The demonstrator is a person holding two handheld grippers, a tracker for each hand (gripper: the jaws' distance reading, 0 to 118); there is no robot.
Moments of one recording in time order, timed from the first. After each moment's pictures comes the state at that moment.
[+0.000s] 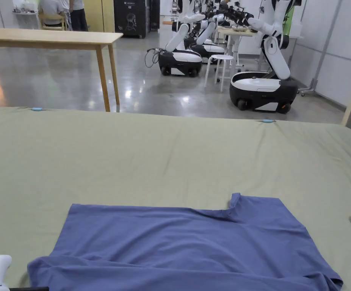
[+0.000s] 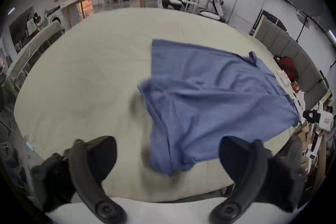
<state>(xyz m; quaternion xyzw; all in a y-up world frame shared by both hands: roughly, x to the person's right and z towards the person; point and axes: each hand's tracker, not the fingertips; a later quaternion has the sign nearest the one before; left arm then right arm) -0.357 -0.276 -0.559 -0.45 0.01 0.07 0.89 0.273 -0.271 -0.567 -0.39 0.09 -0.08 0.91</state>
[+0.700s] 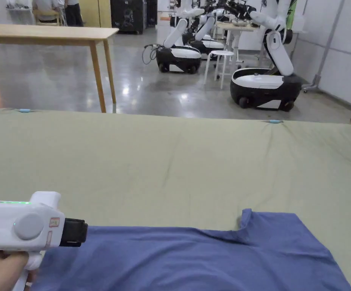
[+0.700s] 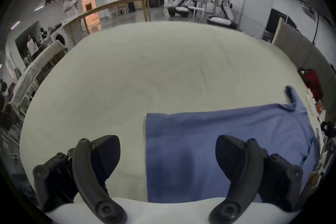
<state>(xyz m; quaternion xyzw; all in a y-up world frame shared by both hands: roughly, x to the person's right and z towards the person) -0.352 -0.303 -0.809 -0.45 0.05 0.02 0.89 0.257 -0.275 -0.707 -0.37 0.06 -0.04 0.93</state>
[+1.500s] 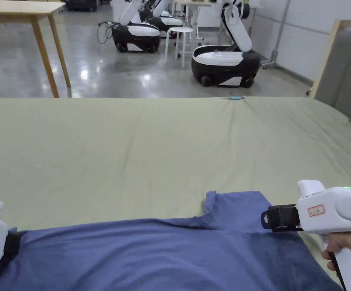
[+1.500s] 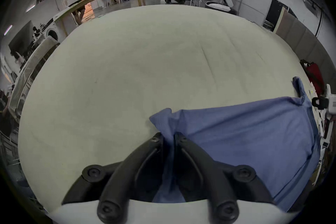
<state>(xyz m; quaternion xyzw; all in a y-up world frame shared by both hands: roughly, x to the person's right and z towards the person) -0.341 -0.321 -0.818 -0.49 0.04 0.02 0.87 0.268 -0.338 -0.880 -0.47 0.07 -0.03 0.88</state>
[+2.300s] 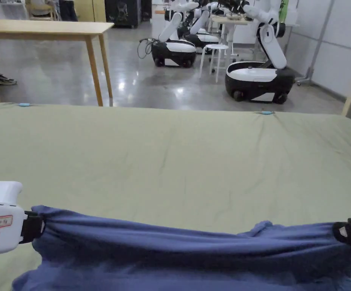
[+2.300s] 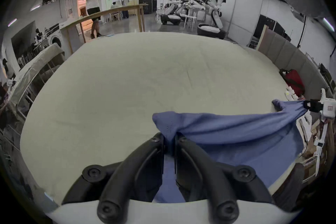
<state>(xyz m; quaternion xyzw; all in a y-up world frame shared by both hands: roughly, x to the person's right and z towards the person) -0.363 -0.229 -0.663 -0.40 0.01 0.04 0.92 0.257 -0.211 -0.697 -0.37 0.11 -0.01 0.92</state>
